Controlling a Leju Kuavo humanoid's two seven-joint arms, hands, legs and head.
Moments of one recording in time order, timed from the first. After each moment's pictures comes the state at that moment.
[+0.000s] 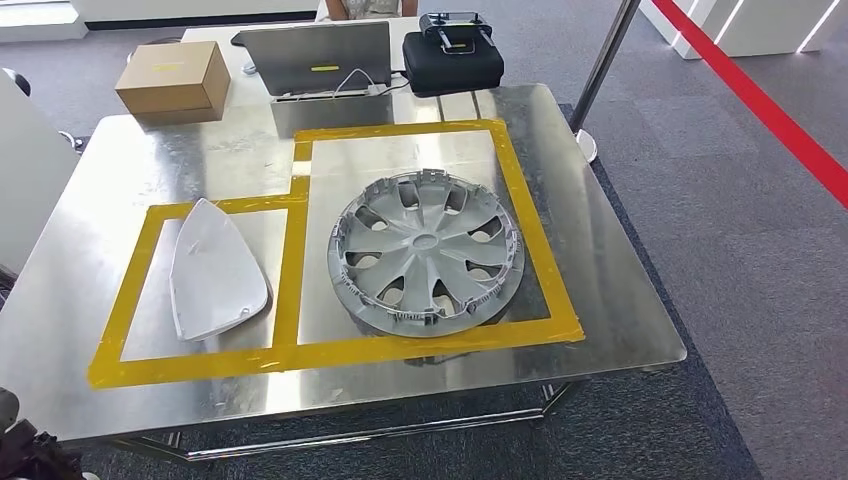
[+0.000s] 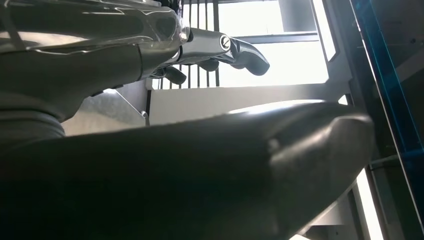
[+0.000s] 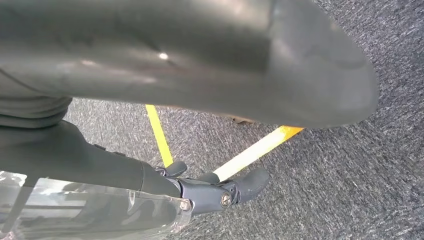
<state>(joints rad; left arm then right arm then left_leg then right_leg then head) 0.07 -0.13 0.43 -1.92 -0.04 0.19 -0.70 -0.05 -0.08 -1.41 -0.22 0.92 0.19 -0.06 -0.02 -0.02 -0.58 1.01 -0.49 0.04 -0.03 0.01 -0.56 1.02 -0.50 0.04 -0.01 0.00</state>
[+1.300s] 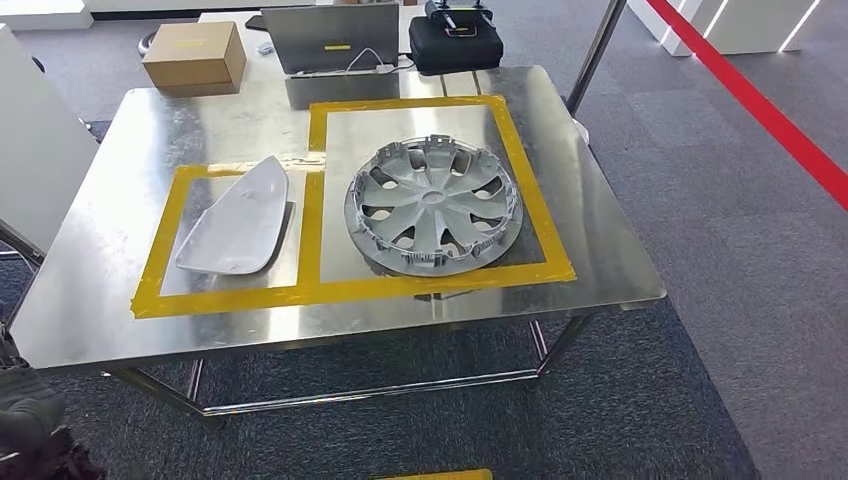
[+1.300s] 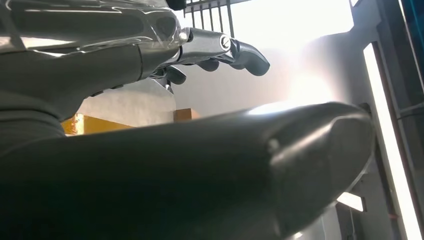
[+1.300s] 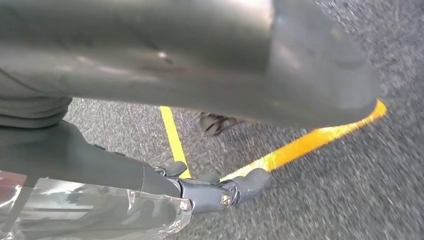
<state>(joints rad) 0.15 -0.11 0.34 -1.92 -0.13 0.10 -0.64 -0.07 -0.05 -1.39 -0.23 0.99 0.25 -0.14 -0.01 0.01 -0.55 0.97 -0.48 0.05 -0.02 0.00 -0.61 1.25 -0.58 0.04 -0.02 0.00</state>
